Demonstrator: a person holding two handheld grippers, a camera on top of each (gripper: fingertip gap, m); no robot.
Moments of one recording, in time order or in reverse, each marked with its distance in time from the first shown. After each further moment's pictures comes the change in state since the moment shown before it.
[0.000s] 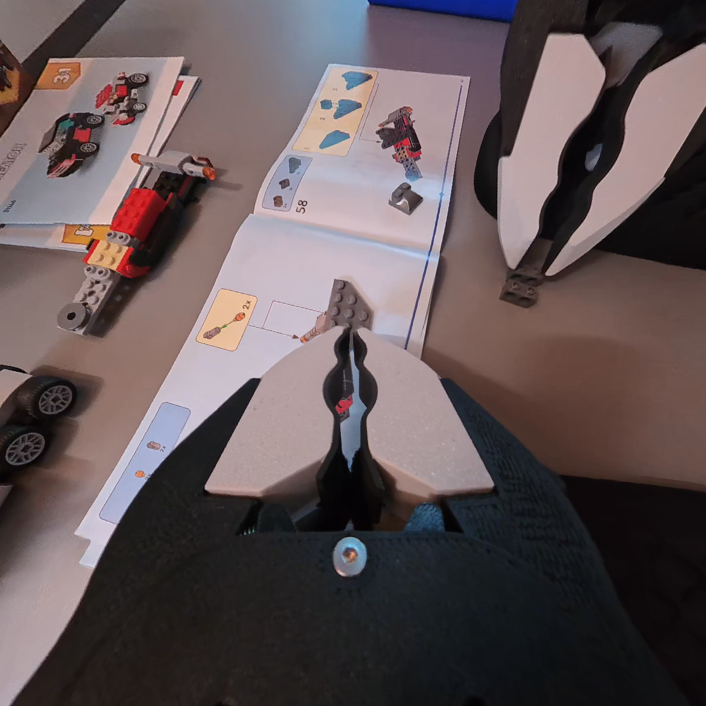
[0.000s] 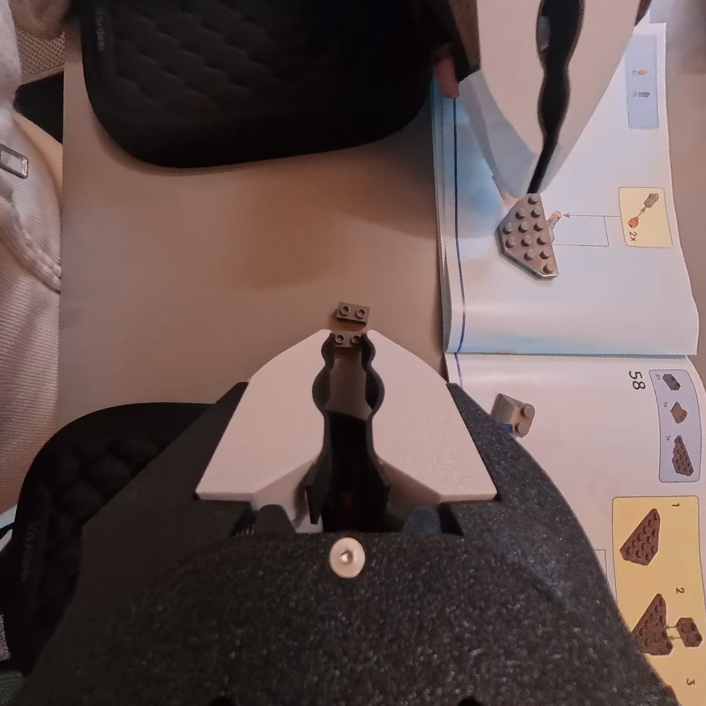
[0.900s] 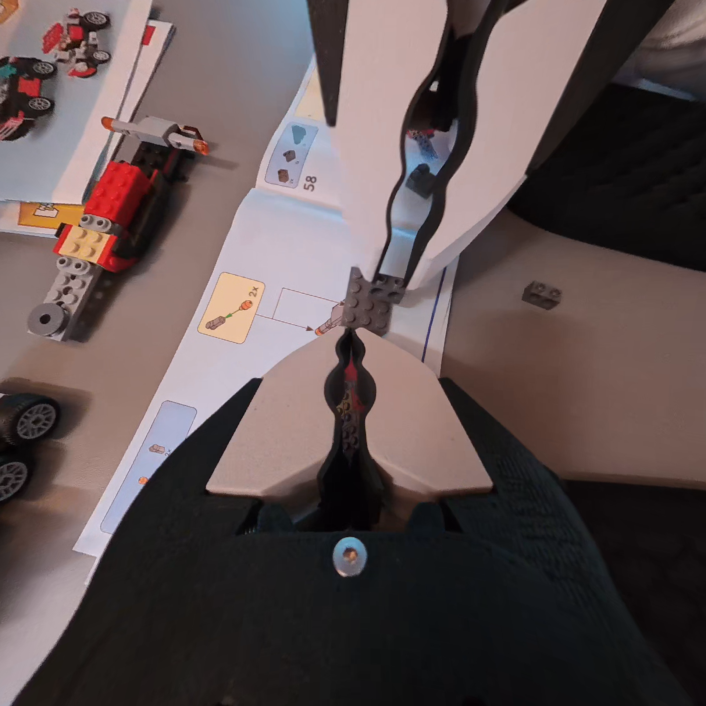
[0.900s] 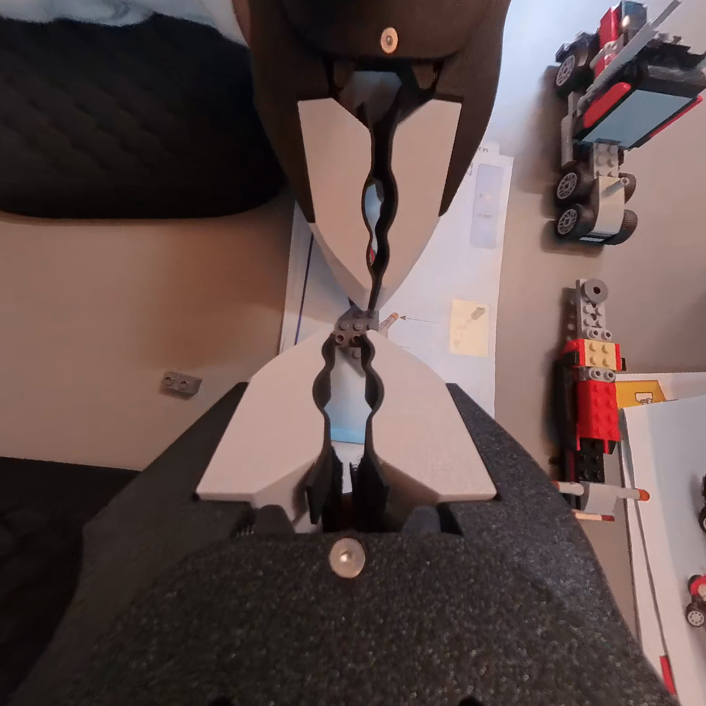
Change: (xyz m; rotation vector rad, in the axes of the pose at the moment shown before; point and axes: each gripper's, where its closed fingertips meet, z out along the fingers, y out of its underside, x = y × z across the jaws) left arm -0.012 0.004 0.012 -0.070 0.083 -0.046; right arm 0.088 -0.046 0.012 -0.008 0.017 -0.128
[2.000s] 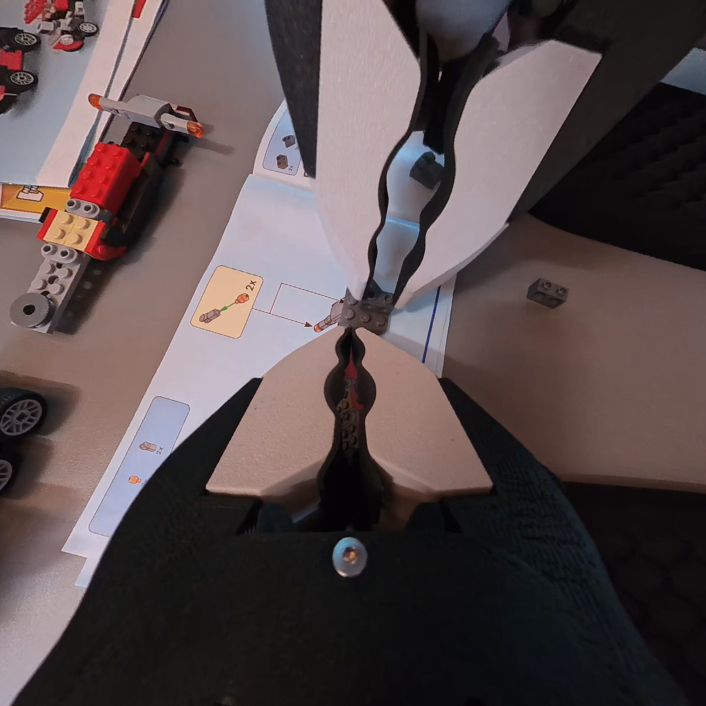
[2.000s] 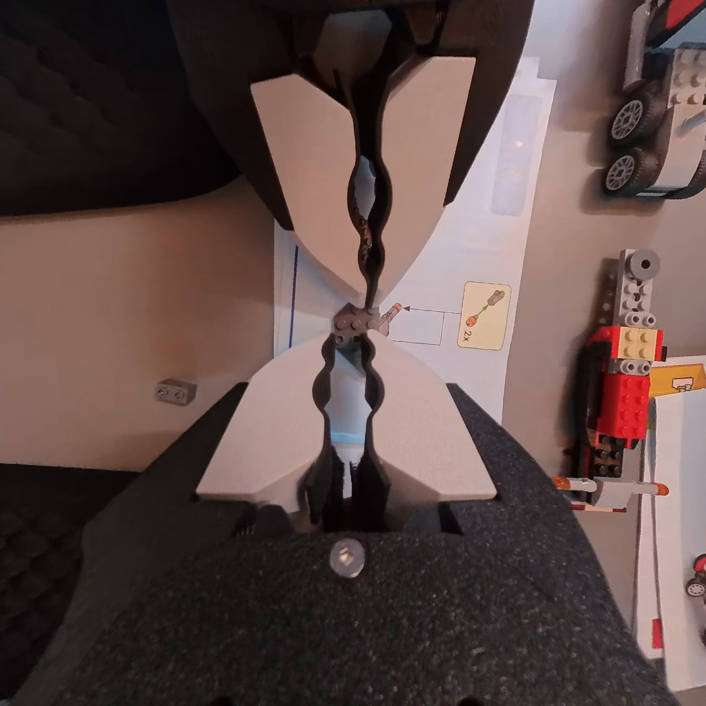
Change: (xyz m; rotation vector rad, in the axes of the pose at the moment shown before) left arm 0.000 0.004 0.003 -0.027 0.004 -0.020; right arm 0.002 0.009 0.014 -0.213 -0.032 0.068
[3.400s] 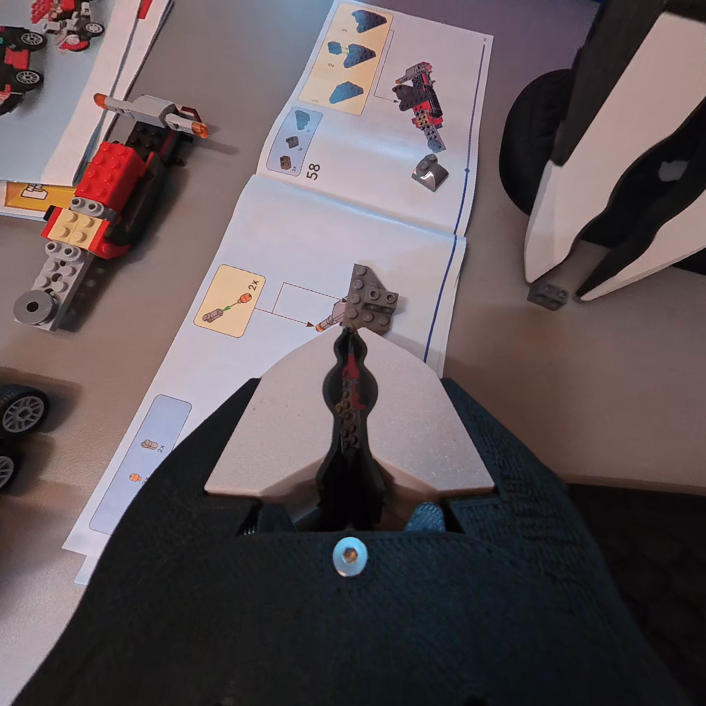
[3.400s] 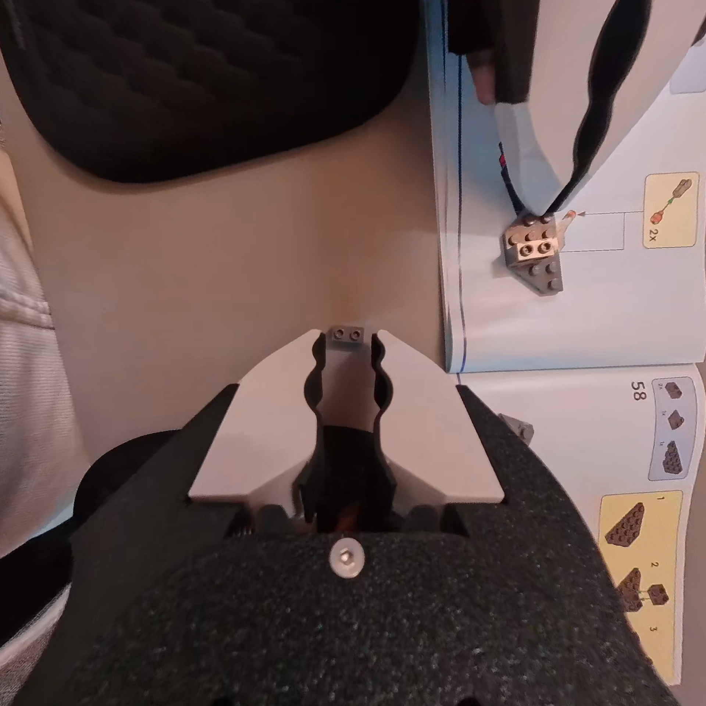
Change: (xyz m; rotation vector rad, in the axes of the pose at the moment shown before) left arm -0.001 0.000 0.000 0.005 -0.004 -0.008; right arm -0.090 0.028 -0.012 0.019 0.012 0.139
